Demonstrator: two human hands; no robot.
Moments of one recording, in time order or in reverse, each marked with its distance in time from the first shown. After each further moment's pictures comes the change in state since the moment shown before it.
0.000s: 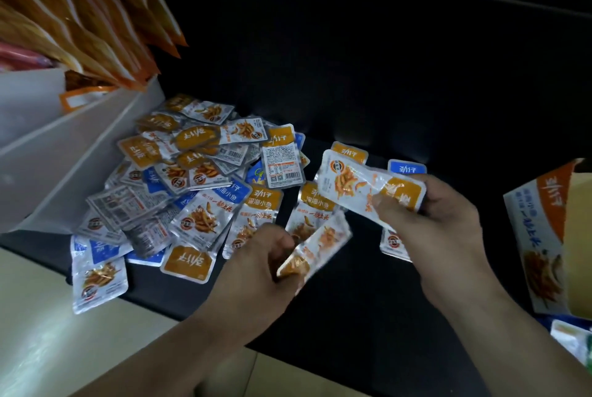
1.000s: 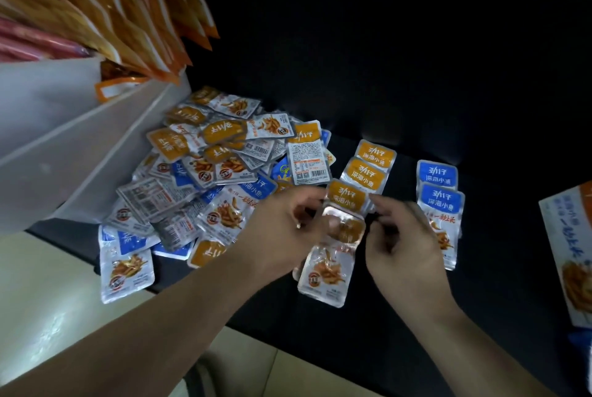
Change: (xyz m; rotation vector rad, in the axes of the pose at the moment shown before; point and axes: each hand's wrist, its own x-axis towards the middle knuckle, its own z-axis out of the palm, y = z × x) left_hand 0.047 0.003 -0.024 -0.150 0.049 0.187; right_hand -0.005 0.069 0.040 -0.514 -0.013 -0.329
